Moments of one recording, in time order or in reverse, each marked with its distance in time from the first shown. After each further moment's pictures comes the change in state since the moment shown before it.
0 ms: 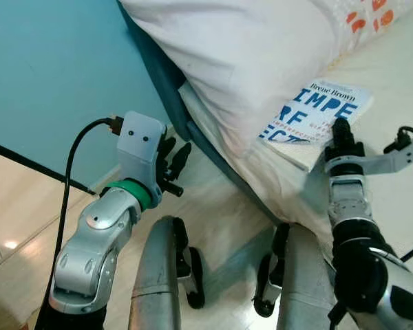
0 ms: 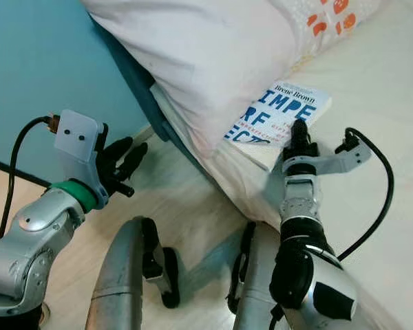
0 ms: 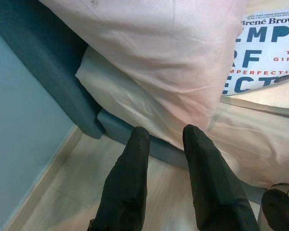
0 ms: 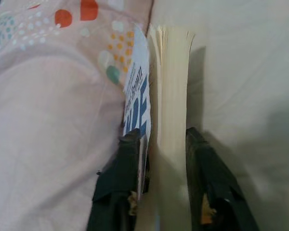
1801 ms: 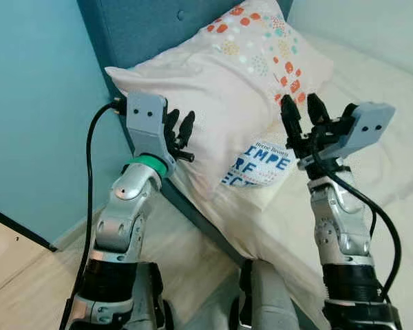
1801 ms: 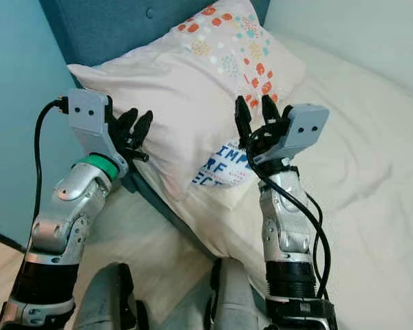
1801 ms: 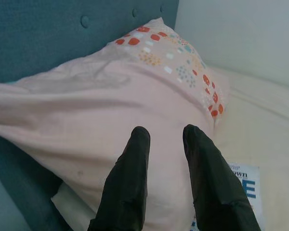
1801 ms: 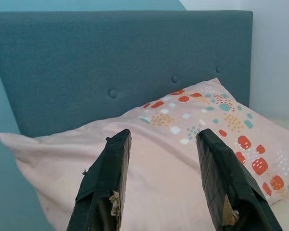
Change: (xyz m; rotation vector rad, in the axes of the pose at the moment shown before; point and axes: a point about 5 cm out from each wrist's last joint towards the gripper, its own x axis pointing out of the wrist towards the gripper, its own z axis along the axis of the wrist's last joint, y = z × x) left arm 0.055 -0.003 -0.003 -0.139 -0.171 0.067; right arm -0.049 0.105 -0.015 -0.714 0.031 0.519
